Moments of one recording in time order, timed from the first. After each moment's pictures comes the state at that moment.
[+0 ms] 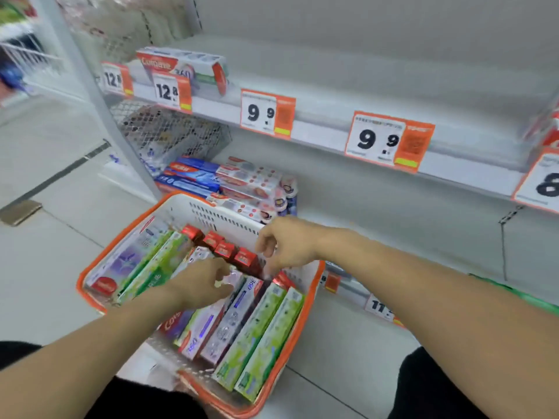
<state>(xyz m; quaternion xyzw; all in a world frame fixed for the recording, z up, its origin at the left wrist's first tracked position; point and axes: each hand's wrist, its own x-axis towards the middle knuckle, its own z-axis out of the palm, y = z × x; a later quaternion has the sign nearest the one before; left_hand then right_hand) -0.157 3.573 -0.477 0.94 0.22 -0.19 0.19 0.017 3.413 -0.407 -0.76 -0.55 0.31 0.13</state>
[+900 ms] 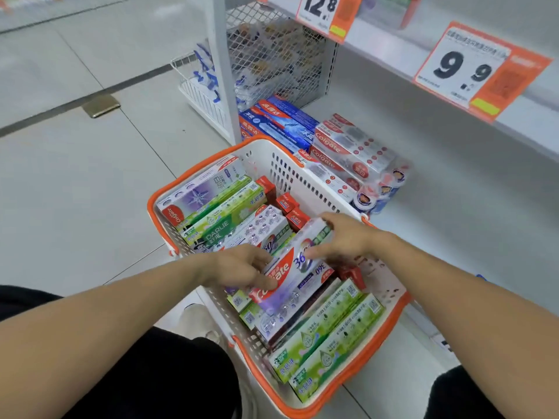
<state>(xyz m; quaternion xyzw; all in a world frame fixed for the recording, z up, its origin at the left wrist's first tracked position) -0.219 3.618 -0.525 0.71 0.31 -0.21 0.60 0.012 3.510 -0.506 -0.75 -0.40 0.50 0.17</state>
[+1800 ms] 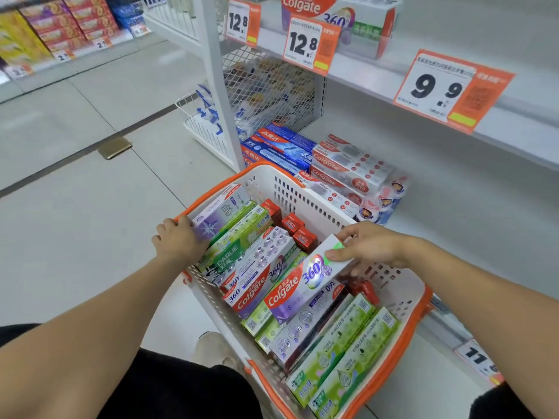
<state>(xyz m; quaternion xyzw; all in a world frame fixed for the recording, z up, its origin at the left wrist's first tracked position) -0.258 3.728 -0.536 0.77 0.62 -0.07 0.11 0.027 3.495 -0.484 -0.72 -0.31 0.57 0.25</state>
